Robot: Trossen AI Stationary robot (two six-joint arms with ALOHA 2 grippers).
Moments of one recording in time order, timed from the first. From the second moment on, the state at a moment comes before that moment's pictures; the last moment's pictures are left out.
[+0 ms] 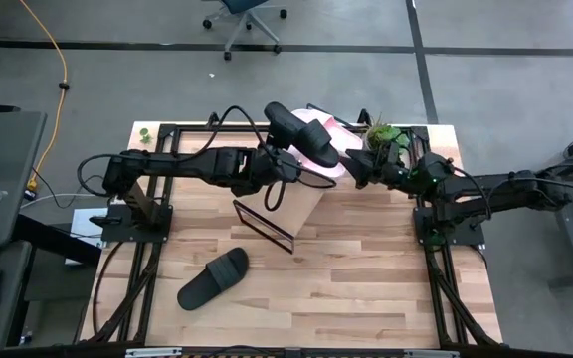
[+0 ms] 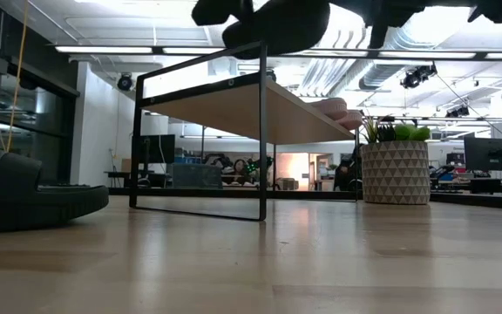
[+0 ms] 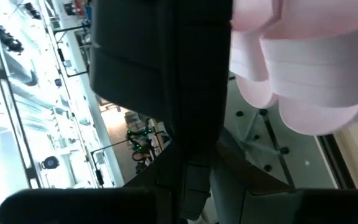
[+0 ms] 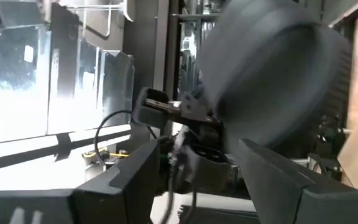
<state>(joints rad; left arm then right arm) 0.08 1.74 1.78 -0.76 -1.06 1.13 -0.07 0.89 0.56 0.60 0.22 1.50</state>
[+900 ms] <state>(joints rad) 0.08 1.74 1.79 -0.59 -1.09 1.28 0.04 0.91 0.56 0.58 0.47 1.60</state>
